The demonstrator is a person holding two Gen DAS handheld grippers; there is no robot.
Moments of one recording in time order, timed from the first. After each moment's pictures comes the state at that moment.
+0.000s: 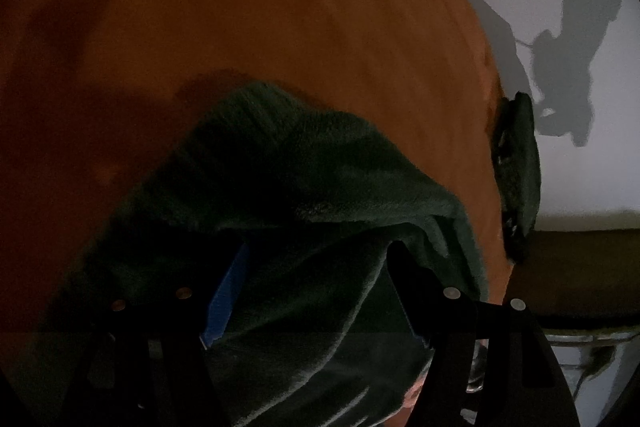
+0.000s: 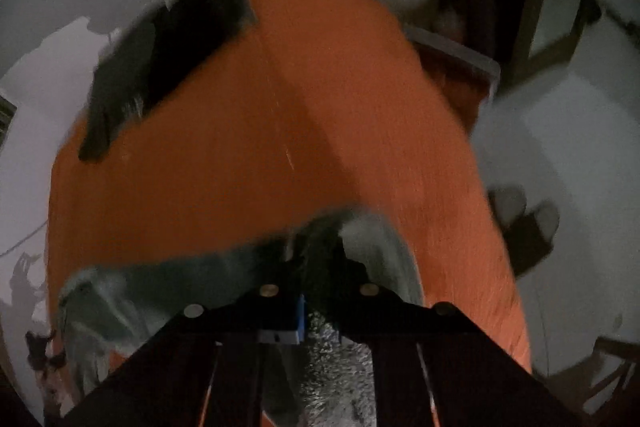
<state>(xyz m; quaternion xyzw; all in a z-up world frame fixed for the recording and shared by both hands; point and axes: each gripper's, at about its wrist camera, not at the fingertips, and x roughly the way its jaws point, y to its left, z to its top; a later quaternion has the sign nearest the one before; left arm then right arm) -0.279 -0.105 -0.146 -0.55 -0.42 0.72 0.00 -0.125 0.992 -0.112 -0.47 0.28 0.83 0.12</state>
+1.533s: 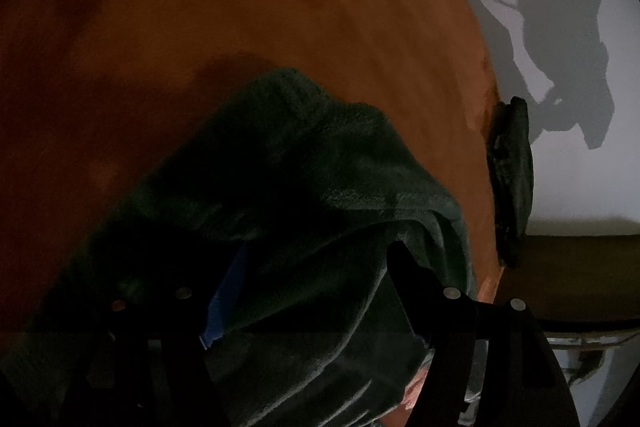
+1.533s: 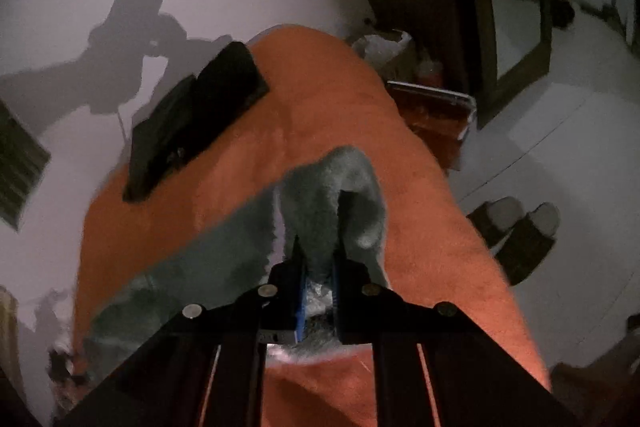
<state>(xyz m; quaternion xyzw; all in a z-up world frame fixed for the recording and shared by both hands) -0.277 -0.109 -0.159 -0.55 -0.44 0.71 0.01 0.004 0.978 -0.087 -0.38 0.32 0.86 0.13</state>
